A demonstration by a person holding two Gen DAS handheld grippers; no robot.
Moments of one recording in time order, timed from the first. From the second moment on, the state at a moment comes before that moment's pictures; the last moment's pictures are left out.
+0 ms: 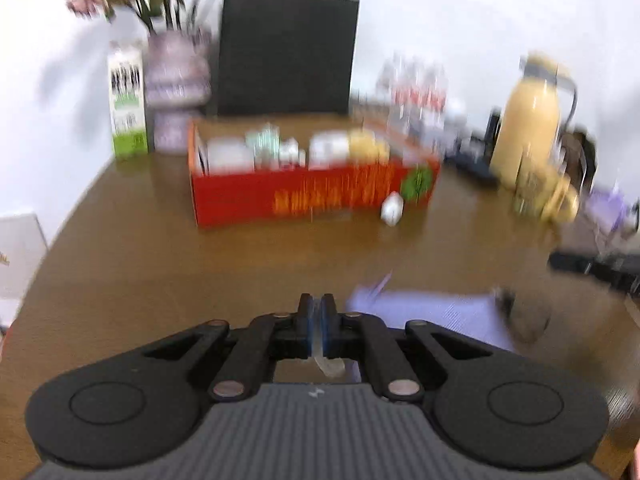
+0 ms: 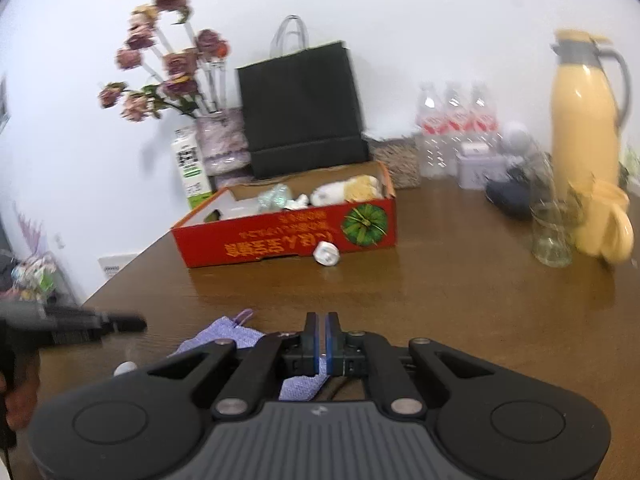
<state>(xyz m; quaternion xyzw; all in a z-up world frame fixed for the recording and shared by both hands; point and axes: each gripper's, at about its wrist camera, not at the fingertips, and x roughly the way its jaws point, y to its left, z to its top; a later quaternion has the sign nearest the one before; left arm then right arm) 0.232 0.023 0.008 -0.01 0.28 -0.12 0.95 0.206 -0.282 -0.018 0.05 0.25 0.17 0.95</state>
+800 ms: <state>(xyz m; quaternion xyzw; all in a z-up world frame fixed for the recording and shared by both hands) 0.200 0.049 0.033 -0.09 0.25 -0.11 0.96 0.239 -0.293 -0.057 0.03 0.34 0.13 0.93</state>
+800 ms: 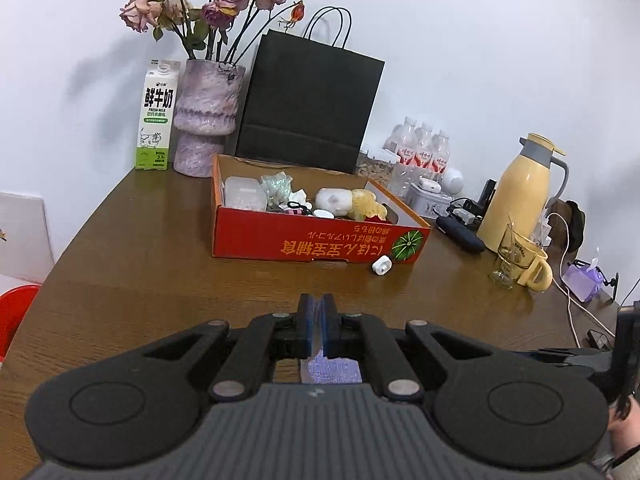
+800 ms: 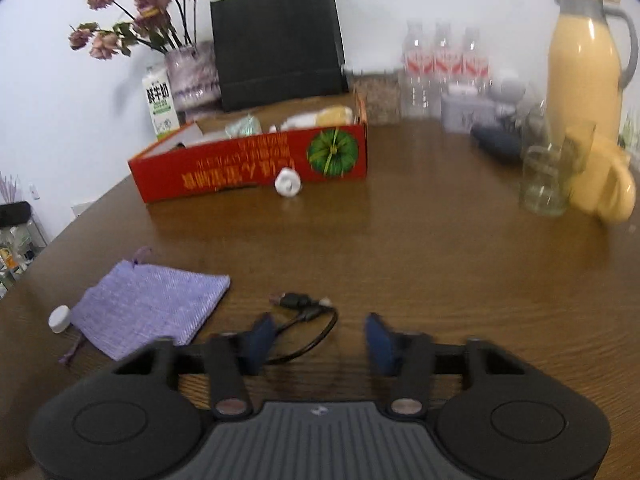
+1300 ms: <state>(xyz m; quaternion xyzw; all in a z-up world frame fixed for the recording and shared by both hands) 0.264 0.035 0.124 -0.04 0.19 -0.18 0.96 0.252 -0.229 0.065 -0.07 0.19 0.23 0.95</state>
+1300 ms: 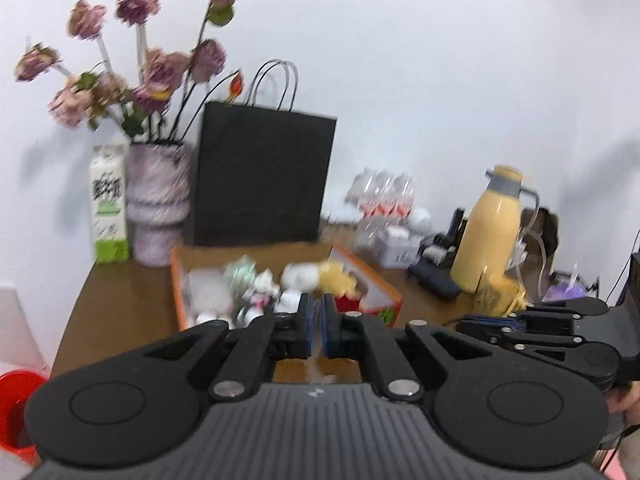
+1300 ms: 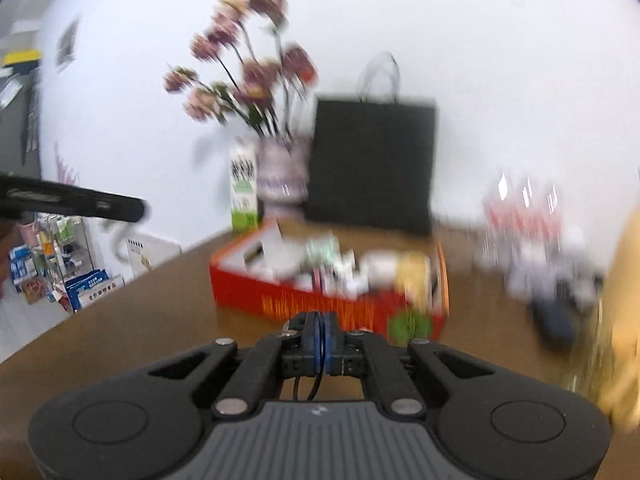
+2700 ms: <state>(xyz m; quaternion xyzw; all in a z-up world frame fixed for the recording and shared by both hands) 0.426 0.057 0.097 -0.06 0.34 0.01 0.94 0.484 -0.196 0.077 -0.10 0.38 0.18 0.90</state>
